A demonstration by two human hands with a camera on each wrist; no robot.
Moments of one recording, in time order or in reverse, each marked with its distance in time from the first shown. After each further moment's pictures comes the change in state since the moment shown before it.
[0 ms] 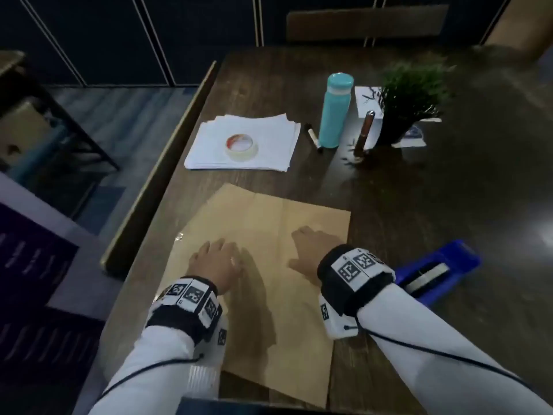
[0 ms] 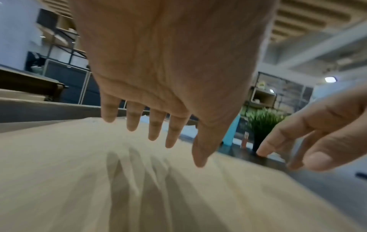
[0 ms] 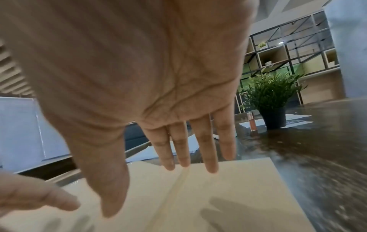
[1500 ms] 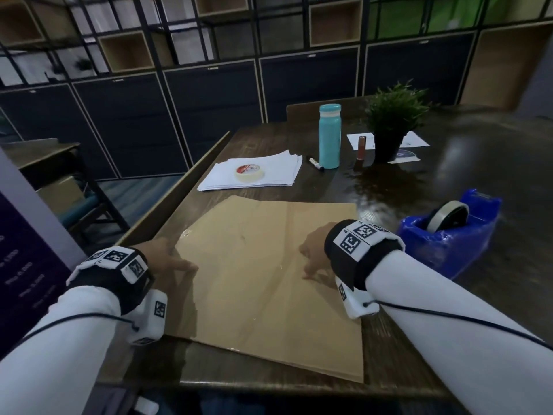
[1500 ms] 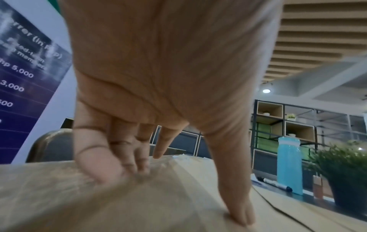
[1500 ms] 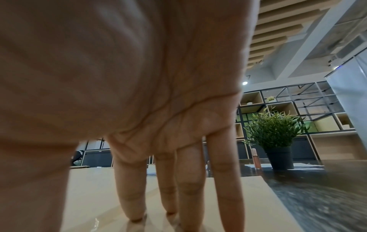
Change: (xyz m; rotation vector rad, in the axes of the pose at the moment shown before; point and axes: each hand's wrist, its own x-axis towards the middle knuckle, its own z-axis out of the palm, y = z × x) left_hand -0.004 -0.114 0.012 -0.034 0.098 -0.133; right_hand 0.000 -0.008 0.072 -0.309 0.019 0.009
